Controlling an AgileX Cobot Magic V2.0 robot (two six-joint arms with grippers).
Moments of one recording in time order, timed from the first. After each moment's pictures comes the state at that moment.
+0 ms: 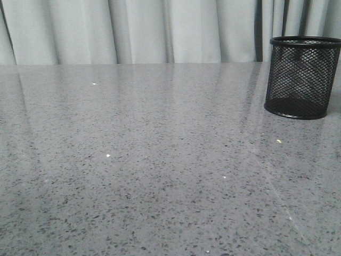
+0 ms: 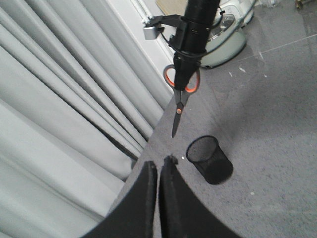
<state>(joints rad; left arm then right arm) -0.79 0.78 -1.53 -0.22 0.98 0.73 -0.02 1.34 -1.74 0.33 1.26 -0.31</state>
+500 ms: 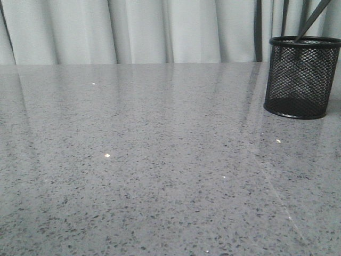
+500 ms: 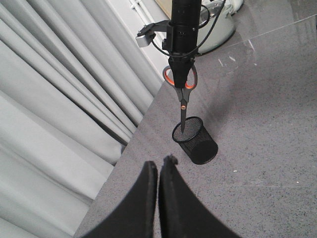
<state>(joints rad) -0.79 0.66 -1.40 -0.22 0.99 0.73 -0.02 1.36 -1.61 0.29 1.27 -0.29</state>
